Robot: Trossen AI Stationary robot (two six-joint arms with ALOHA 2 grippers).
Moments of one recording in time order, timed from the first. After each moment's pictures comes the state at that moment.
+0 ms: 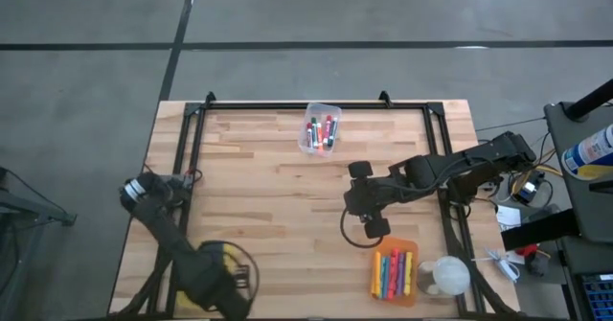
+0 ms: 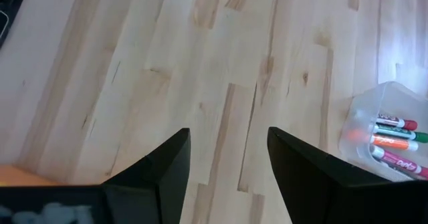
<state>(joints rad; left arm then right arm) -0.82 1.86 1.74 -1.57 0.17 -2.42 0.29 1.50 1.45 -0.95 0.16 0.01</state>
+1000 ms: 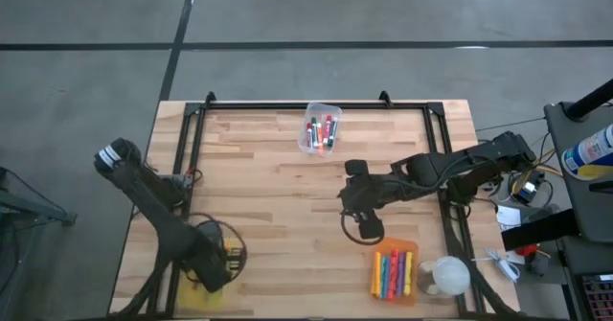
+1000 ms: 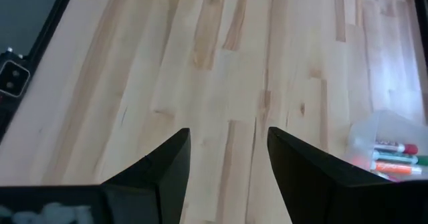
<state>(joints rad) -0.82 1.47 1.14 -1.06 0.05 -2.36 0.29 1.50 1.48 -0.86 0.16 0.05</state>
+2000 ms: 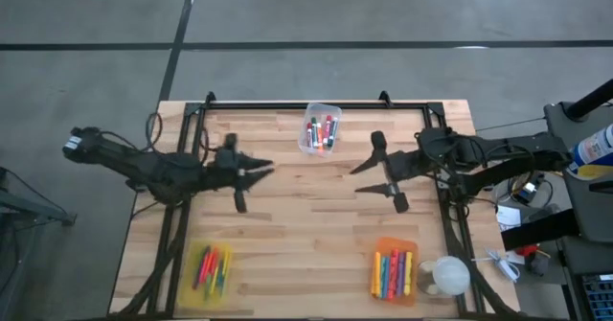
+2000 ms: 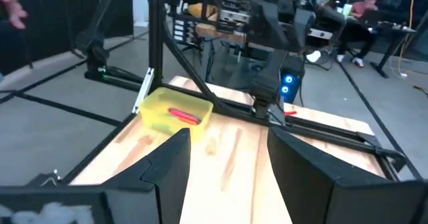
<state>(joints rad) -0.32 0.94 0.88 0.03 -0.53 -0.11 0.10 1.04 1.01 -0.15 -0.16 -0.14</state>
